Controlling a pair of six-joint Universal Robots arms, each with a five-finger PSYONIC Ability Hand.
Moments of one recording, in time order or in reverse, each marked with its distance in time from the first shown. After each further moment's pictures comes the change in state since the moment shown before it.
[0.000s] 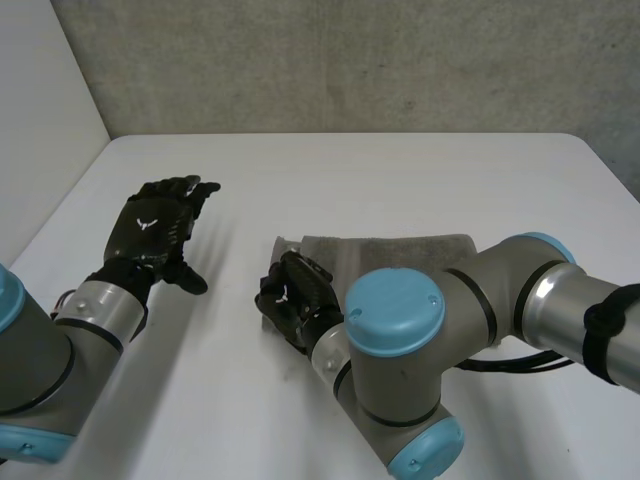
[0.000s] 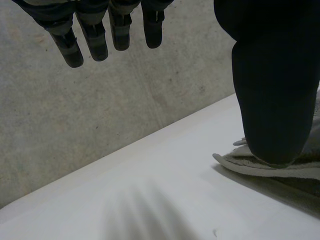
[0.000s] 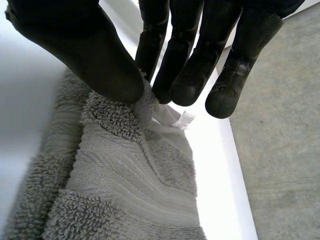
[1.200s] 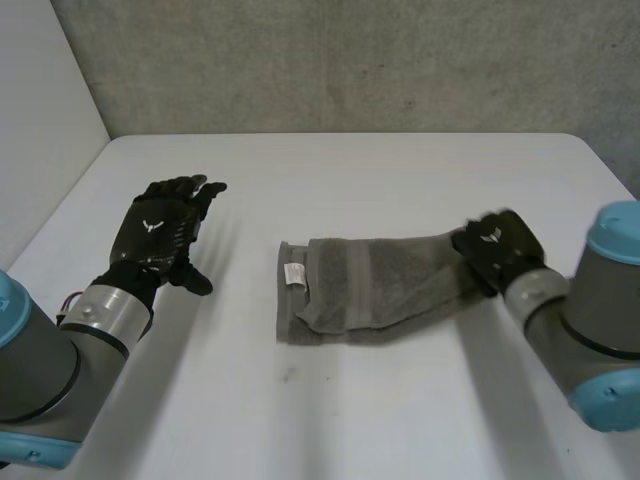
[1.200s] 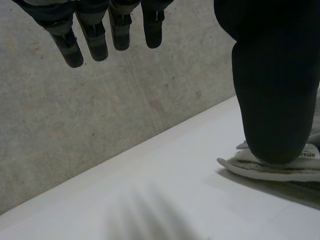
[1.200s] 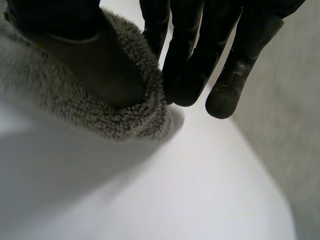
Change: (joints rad) left arm -0.019 -0.001 -0.018 0.042 0.000 0.002; right arm -0.520 -0.333 0.385 -0.041 -0.027 0.234; left_hand 0.000 0.000 0.000 0.000 0.000; right_hand -0.048 -0.048 0.000 0.000 -0.017
